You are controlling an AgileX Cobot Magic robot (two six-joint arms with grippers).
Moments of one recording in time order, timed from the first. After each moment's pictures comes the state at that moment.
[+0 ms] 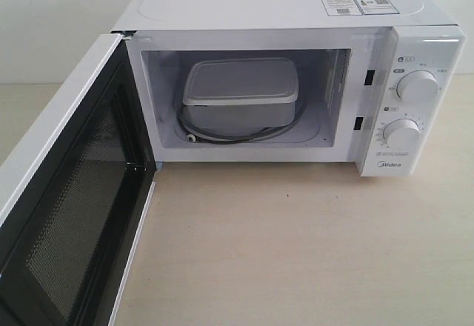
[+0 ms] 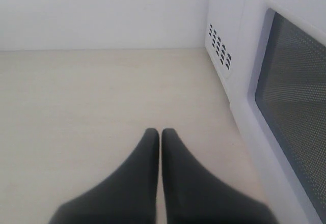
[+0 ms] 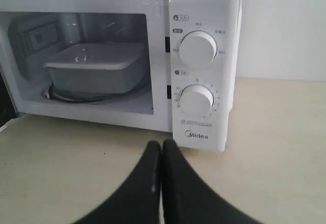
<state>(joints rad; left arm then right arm) -0.06 0.00 0.00 0.02 0.30 -0.02 0.10 0.01 0.00 0.35 0.21 -0.31</state>
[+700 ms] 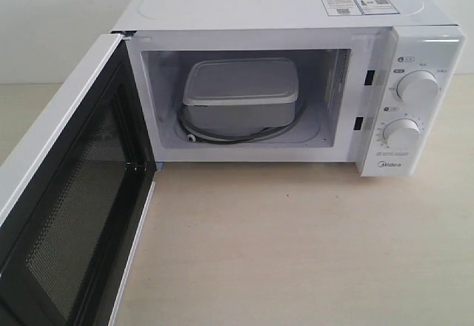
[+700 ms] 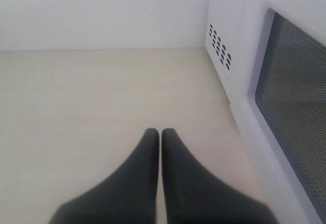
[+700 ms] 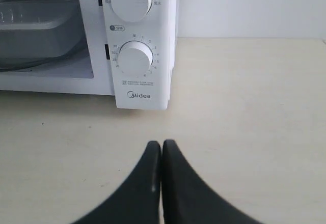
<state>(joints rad) -0.06 0.00 0.00 0.02 0.30 -0.02 -0.03 0.01 0.00 0.03 0.33 -0.02</state>
